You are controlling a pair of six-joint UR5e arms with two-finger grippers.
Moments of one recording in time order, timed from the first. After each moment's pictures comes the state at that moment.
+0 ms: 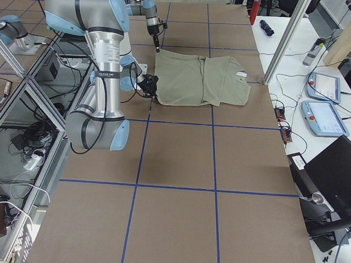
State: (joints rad) left arm -0.08 -1.54 -2.24 -2.20 -1.46 -1.80; right arm -0.02 -1.57 2.25 -1.44 1.12 2.03
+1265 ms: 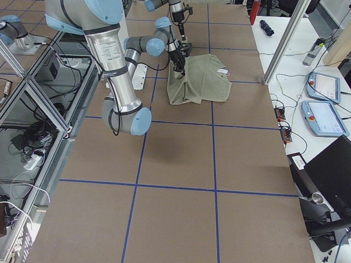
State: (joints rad) left arm -0.58 -1.88 -2.15 -1.78 -1.74 -1.34; right arm 0.50 -1.11 2.14 -1.79 1.54 1.52
